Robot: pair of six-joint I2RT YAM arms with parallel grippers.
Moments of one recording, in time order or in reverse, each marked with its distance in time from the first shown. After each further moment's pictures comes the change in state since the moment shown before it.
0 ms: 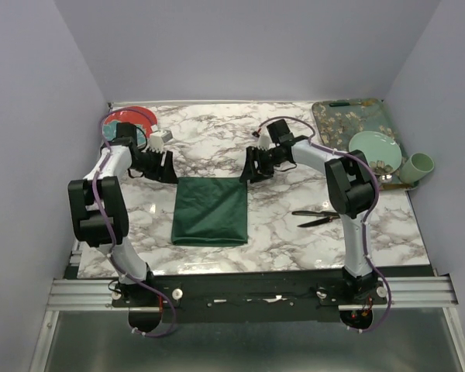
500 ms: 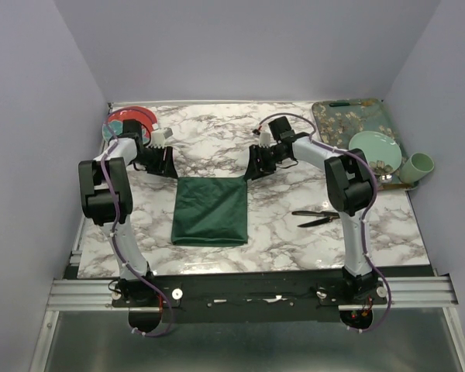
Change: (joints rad) left arm 0.013 0.261 0.157 0.065 -0.083 -0.121; right arm -0.014 0.035 0.065 -0.057 0.016 -0.104
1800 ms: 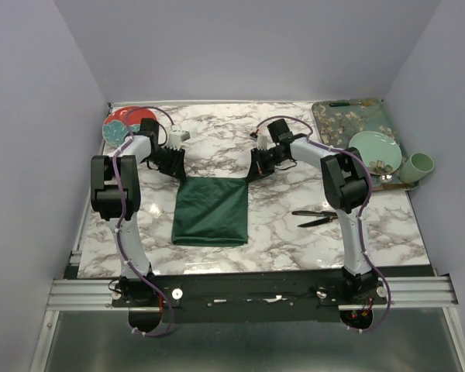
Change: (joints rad) left arm -0.108 0.062 0.051 -0.038 -0.012 0.085; right arm -0.005 0.059 0.031 -0.017 -0.088 -0.066
